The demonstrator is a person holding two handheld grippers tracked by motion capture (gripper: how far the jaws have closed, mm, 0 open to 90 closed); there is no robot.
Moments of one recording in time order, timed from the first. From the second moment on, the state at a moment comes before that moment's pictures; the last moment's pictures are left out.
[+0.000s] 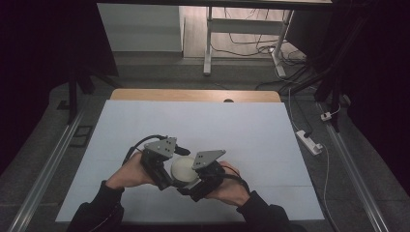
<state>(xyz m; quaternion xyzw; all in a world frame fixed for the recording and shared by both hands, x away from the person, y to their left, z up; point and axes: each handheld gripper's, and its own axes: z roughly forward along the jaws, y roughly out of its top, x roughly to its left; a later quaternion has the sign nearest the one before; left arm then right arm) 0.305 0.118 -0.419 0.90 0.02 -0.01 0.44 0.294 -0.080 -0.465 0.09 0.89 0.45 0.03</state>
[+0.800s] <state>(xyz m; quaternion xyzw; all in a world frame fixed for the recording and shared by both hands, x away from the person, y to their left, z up) 0.297 0.089 -0.418 0.87 0.20 0.09 0.44 0.304 -0.088 -0.465 0.18 0.87 0.44 0.09</state>
